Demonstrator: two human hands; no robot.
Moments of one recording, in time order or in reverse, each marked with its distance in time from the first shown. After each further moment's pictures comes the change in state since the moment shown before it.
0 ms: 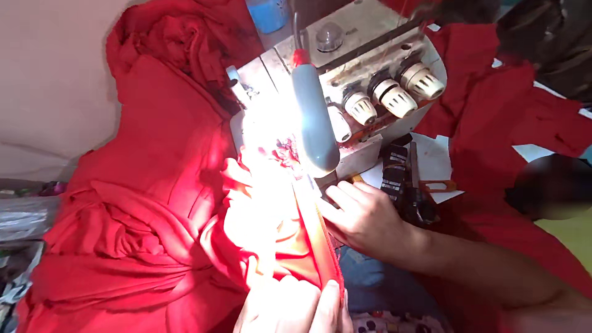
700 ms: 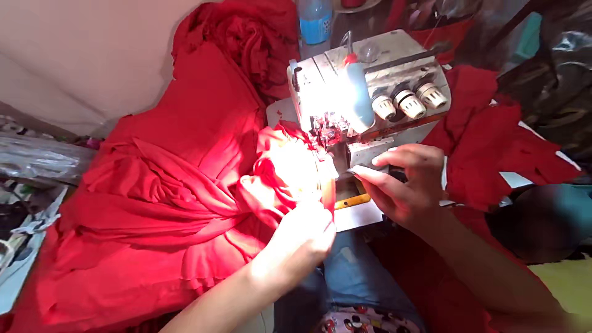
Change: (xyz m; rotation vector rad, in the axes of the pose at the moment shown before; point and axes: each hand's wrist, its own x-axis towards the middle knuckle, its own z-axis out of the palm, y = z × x) left_hand 0.006 -0.042 0.044 0.223 -0.034 0.302; right_hand 0.002 0.032 -0.033 0.036 0.356 -0.141
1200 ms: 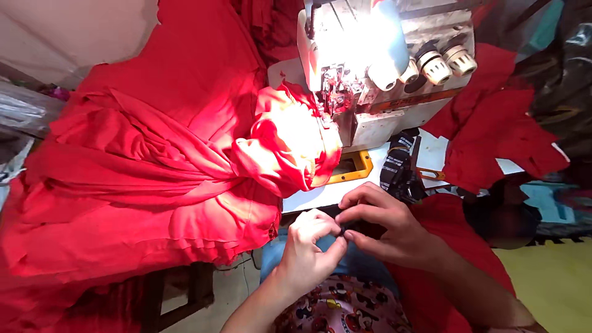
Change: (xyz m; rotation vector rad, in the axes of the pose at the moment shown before) left_hand -0.041 0.076 0.041 -0.824 0.358 -0.631; right_hand -0.045 -0.059 -0.026 0.731 -0.493 0.328
